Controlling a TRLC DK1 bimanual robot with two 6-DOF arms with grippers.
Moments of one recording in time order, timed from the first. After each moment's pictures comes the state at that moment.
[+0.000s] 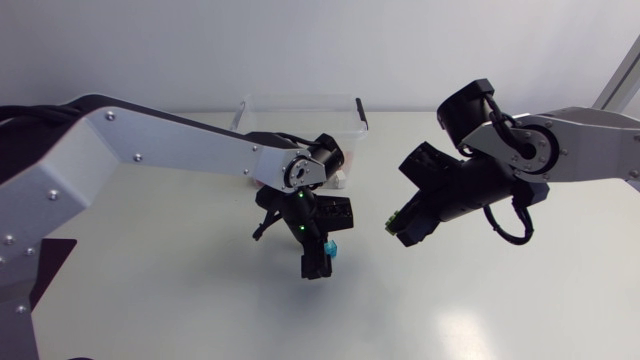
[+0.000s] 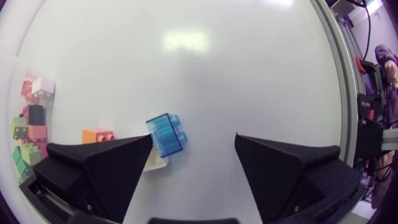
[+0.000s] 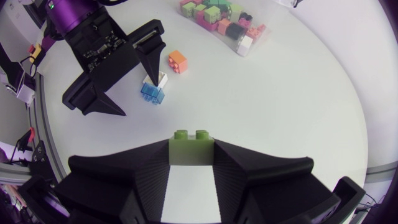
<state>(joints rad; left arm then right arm) -0.70 2.13 1.46 -0.71 0.24 0.80 0.36 1.49 0.97 -0.60 -0.21 -0.40</state>
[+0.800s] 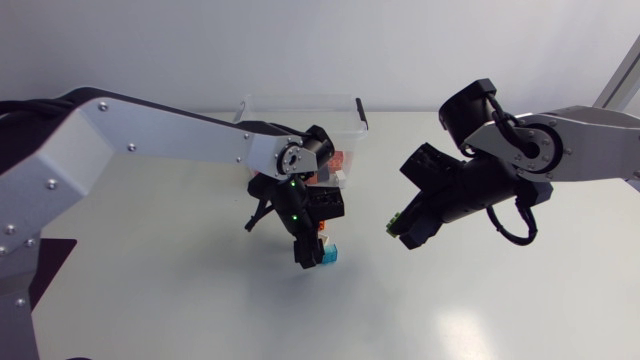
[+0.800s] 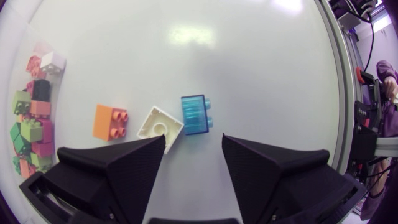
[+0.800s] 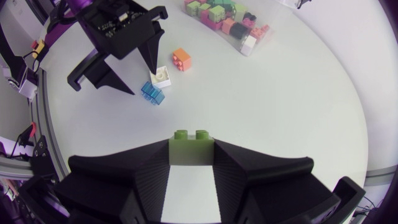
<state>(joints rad) -0.65 2.12 1.49 -0.78 0.23 0.76 0.36 1.48 0.97 -0.62 -0.23 -0.42</state>
